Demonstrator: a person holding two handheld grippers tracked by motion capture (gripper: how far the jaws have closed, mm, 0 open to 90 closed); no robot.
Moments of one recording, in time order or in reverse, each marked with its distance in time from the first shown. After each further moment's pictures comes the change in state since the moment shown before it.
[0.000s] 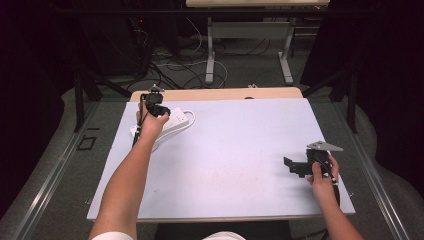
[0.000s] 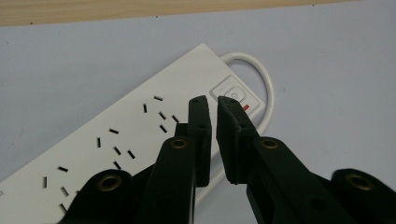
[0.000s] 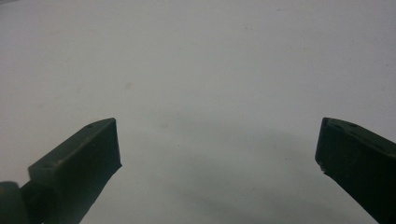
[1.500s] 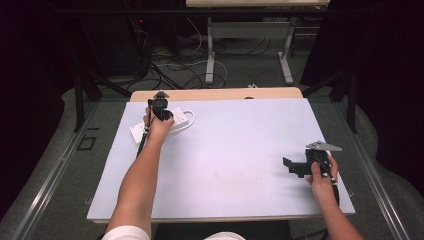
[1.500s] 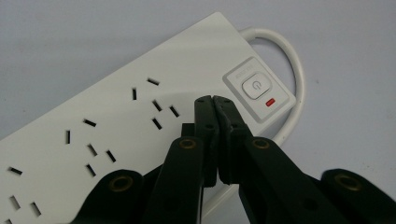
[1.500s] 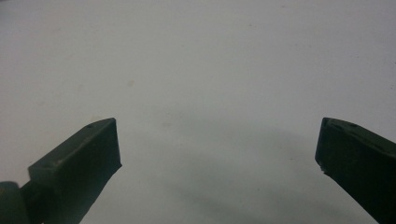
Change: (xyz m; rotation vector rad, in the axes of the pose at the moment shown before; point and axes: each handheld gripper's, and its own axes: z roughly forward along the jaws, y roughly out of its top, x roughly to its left) left arm -0.001 -0.006 0.039 0.069 0.035 -0.041; right arm 0.000 -0.001 0.003 0.006 0.007 -0.003
